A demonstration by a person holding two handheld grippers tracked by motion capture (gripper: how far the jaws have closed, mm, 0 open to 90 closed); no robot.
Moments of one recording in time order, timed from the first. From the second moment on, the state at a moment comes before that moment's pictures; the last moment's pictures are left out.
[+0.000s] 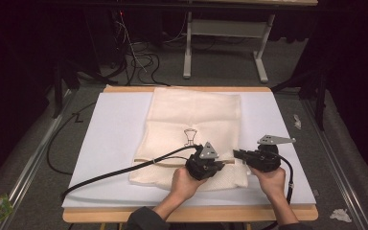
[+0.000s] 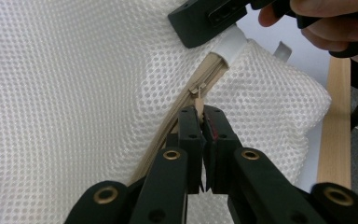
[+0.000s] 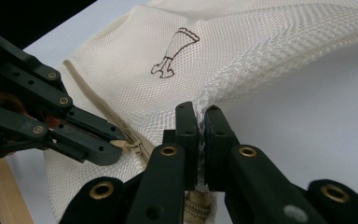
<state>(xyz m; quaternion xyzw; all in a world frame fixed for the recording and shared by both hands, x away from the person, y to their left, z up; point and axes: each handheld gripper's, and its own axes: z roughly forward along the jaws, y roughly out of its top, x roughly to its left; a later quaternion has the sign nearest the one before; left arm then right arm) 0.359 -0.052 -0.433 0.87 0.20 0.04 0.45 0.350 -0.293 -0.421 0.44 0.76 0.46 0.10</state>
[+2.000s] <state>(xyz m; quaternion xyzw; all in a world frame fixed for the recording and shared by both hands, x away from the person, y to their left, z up) 0.363 -0.024 -0.436 0.87 0.21 0.04 0.44 0.348 -0.295 -0.426 0.44 0.77 0.44 0.12</state>
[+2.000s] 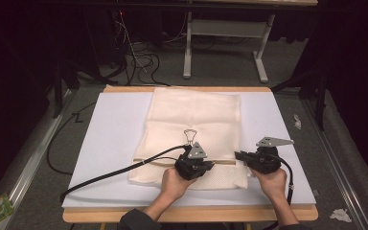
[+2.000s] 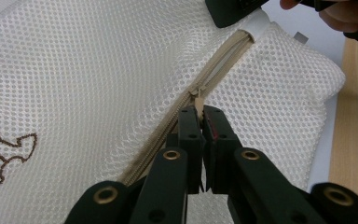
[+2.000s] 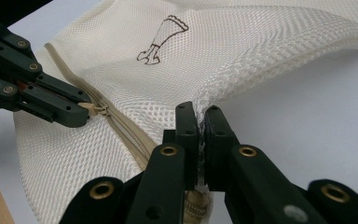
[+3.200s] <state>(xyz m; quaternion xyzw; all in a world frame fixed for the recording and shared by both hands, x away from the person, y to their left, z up) 0.364 0.005 -0.437 0.86 0.24 0.06 0.44 0.348 -0.294 -0.431 0.45 0.78 0.42 0.13</state>
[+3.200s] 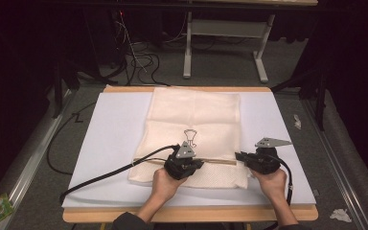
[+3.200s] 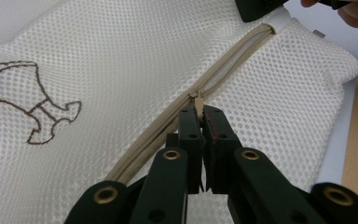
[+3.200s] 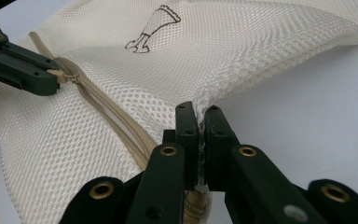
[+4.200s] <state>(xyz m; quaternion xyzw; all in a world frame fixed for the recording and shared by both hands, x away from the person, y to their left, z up) 0.361 0.032 -0.433 0.84 0.26 0.08 0.46 0.349 -0.296 -0.434 0.45 0.78 0.42 0.13</state>
